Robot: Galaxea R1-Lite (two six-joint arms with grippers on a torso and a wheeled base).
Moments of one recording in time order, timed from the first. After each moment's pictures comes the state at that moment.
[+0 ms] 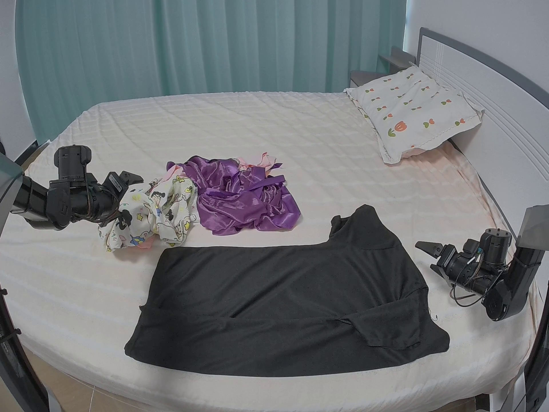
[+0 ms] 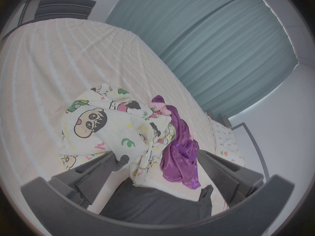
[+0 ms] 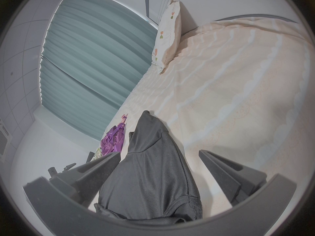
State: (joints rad) left arm 0.12 2.05 -1.23 -0.34 -0.27 -0.78; right arm -0.06 2.20 -0.47 -1.39 0.39 0.75
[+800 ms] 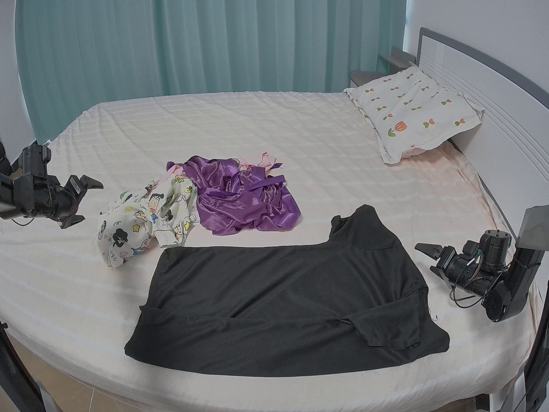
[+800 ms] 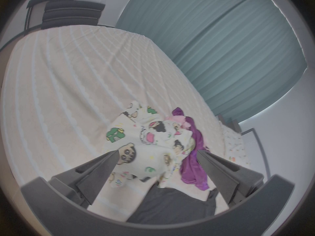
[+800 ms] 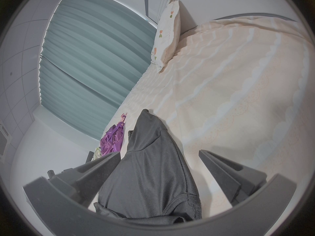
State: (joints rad) left arm 0.34 2.00 -1.32 -0.08 -0.38 -0.64; right arm -0.06 2.21 -0.46 -1.39 0.39 0.75
